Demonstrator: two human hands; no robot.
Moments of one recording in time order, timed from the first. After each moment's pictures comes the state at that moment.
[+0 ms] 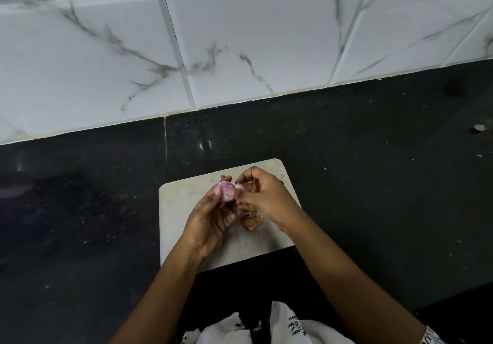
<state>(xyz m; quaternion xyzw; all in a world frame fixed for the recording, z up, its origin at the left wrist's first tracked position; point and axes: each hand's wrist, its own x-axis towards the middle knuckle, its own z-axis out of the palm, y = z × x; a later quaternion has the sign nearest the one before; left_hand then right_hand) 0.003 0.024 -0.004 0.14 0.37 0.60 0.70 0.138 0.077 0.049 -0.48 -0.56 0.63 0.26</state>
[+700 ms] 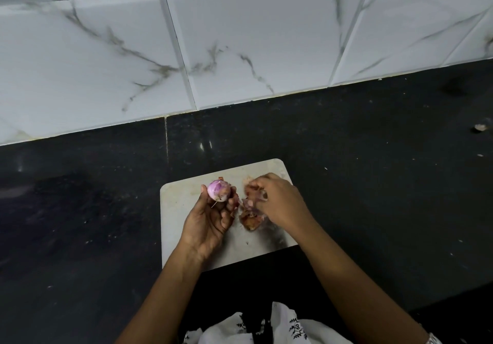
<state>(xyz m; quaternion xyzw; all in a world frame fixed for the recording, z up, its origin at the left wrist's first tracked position) 0.000 0.024 -0.004 -0.01 0.36 0.60 0.71 0.152 0.084 0.034 -0.54 -0.79 0.29 0.10</state>
